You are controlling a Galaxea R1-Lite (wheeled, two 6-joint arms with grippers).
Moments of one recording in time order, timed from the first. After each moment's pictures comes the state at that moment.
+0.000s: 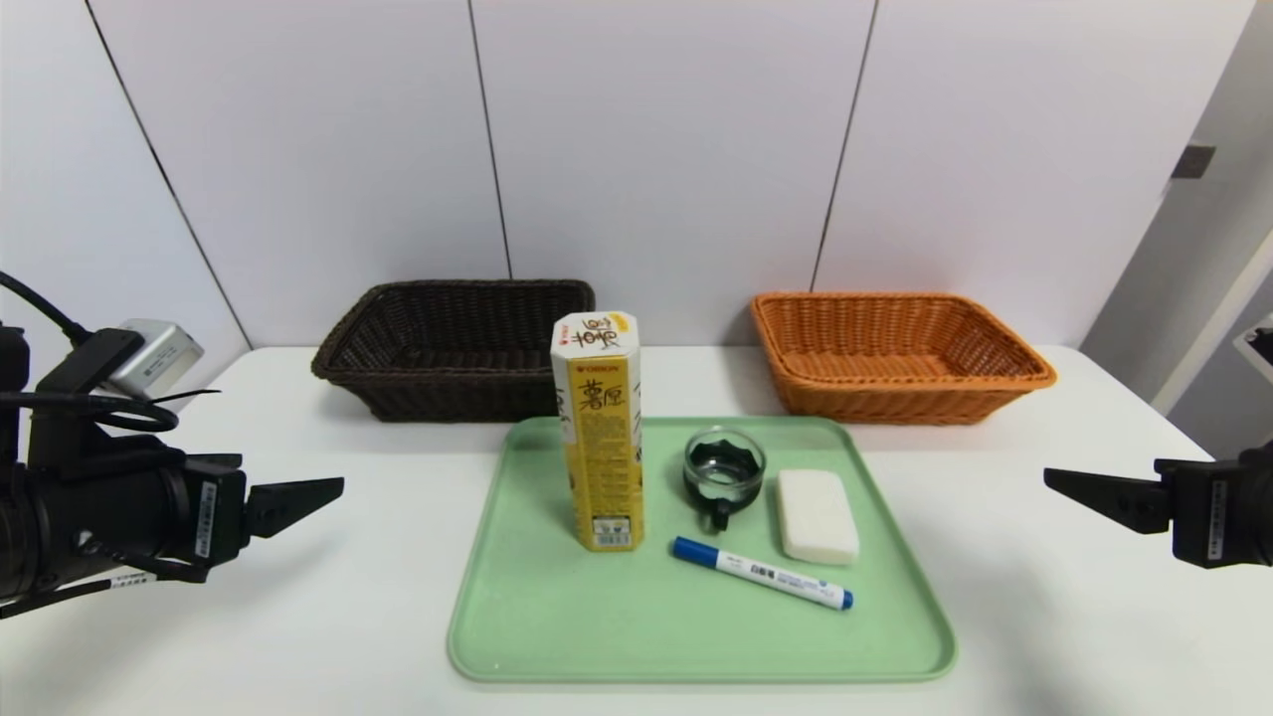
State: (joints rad) left arm -0.05 1.24 -0.63 -0.10 -0.19 0.08; right arm 0.04 1.17 -0.62 -0.03 0.11 0.01
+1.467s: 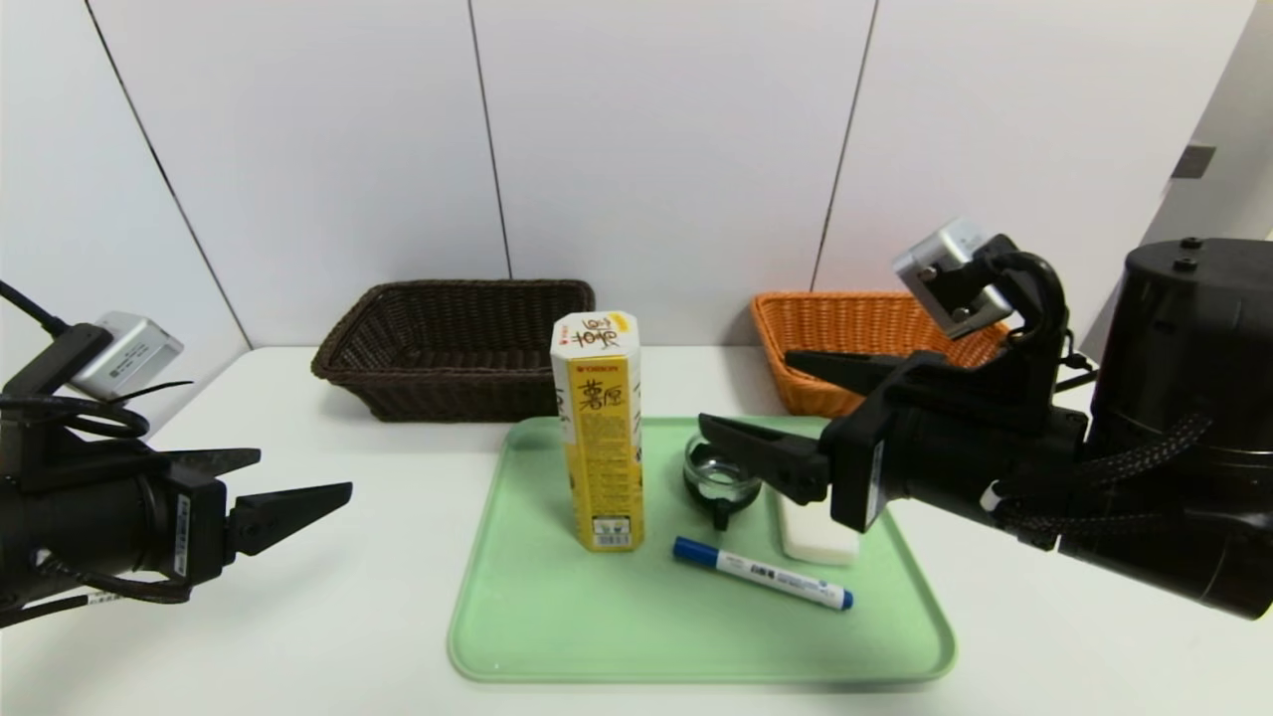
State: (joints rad) left arm -0.05 1.18 -0.63 -0.09 -0.33 0.08; right arm 0.74 1.50 -0.75 -0.60 0.07 0.02
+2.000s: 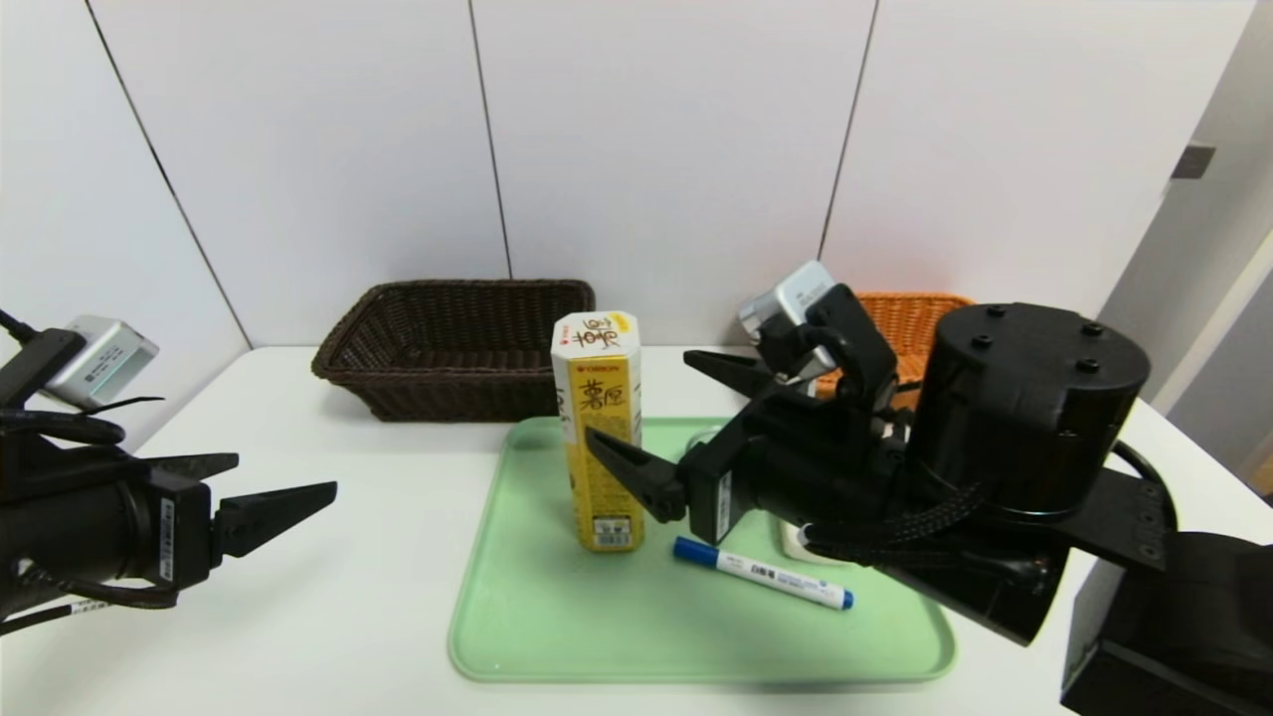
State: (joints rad) left arm -0.05 1.14 -0.61 -0.09 -0.29 0.04; right arm 0.86 1.73 -0.77 -0.92 -0.04 -0.06
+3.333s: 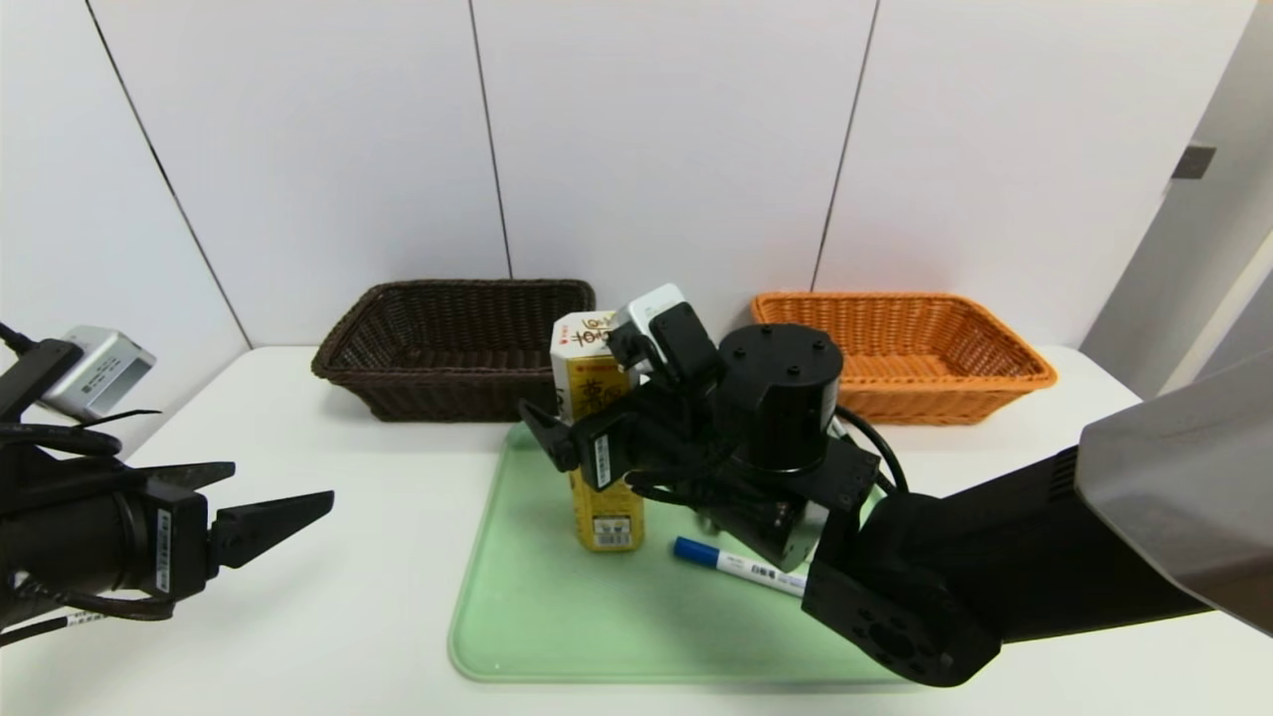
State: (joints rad) left arm -0.04 1.13 -0.59 -0.09 -0.28 0.04; right arm 0.85 2.04 -1.04 -0.99 -0.11 -0.06
